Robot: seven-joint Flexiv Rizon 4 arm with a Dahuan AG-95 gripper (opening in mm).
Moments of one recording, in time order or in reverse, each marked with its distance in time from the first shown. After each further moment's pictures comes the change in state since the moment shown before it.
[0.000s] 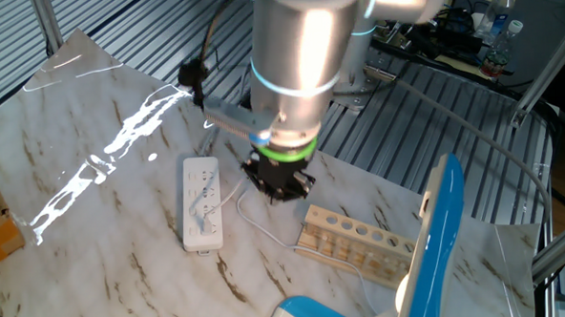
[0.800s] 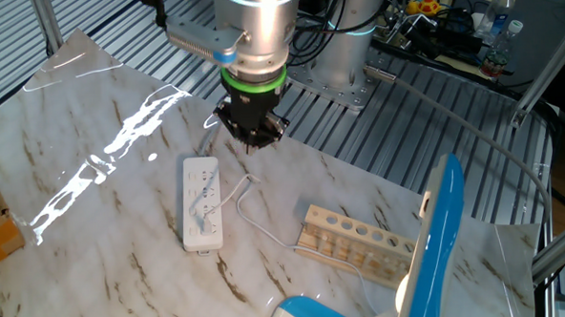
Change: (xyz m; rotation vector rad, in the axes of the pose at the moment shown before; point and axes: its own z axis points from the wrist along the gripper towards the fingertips) arm 0.026 -0.054 -0.031 -0.017 0.010 -0.045
